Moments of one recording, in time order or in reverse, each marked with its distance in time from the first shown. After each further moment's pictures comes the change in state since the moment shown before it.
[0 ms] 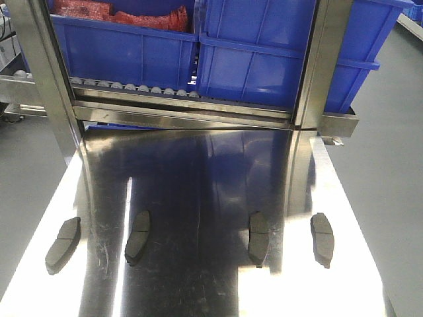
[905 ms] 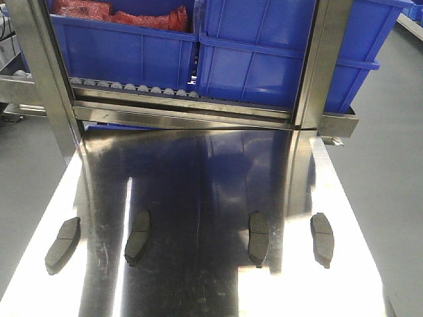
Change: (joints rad) left arm 0.000 0.024 -0.067 -0.009 -0.167 -0.064; right arm 0.000 0.000 0.000 0.000 0.000 0.000
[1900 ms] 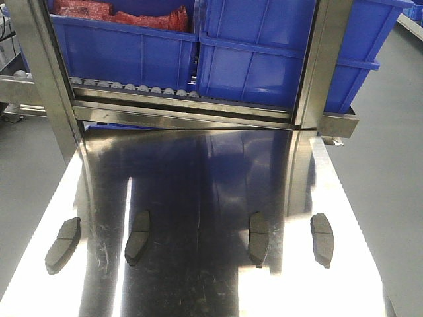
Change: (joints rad) left arm 0.000 0.791 -0.506 -0.001 0.721 -0.003; right arm 0.000 0.000 0.000 0.000 0.000 0.000
